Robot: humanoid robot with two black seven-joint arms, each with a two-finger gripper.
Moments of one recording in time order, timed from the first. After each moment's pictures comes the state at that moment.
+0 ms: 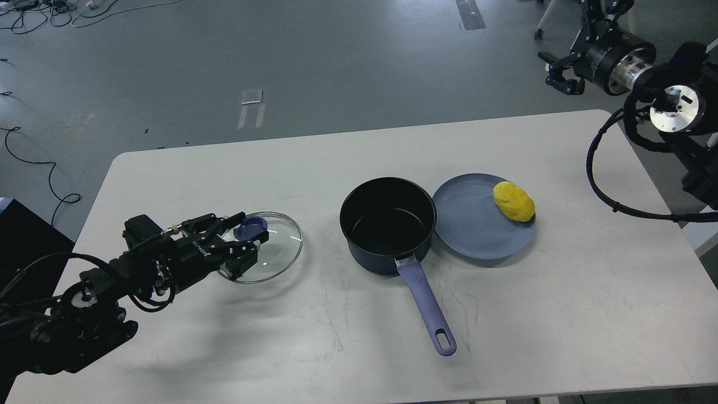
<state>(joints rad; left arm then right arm) -0.78 0.64 0.05 -0.92 1.66 0.49 -0.49 0.95 -0.43 0.76 0.64 -0.14 0.23 -0.02</state>
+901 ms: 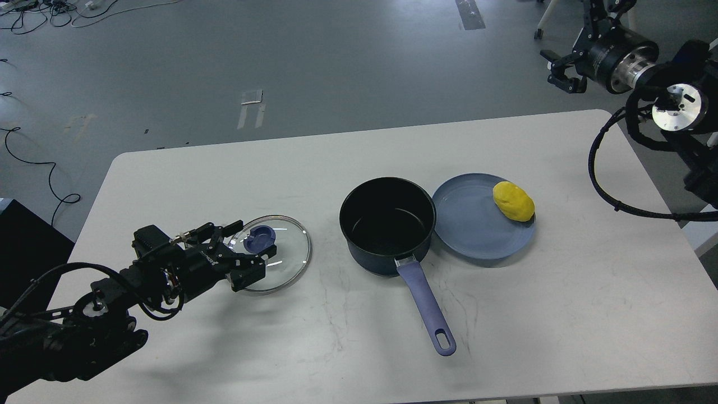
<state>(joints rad) -0.74 0.61 0.04 -0.90 1.63 0.49 -0.49 0.95 -0.44 0.76 0.64 -0.14 0.23 -0.01</state>
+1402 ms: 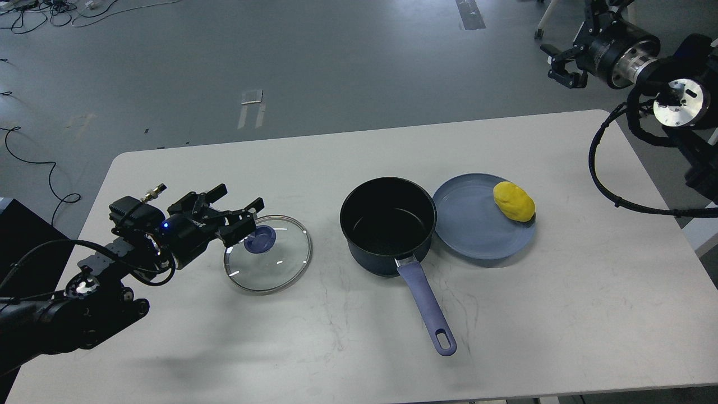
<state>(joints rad) -0.84 0.62 0.03 -0.91 1.36 0.49 -0.49 0.97 -0.44 0.76 0.65 -0.14 0.23 -0.01</state>
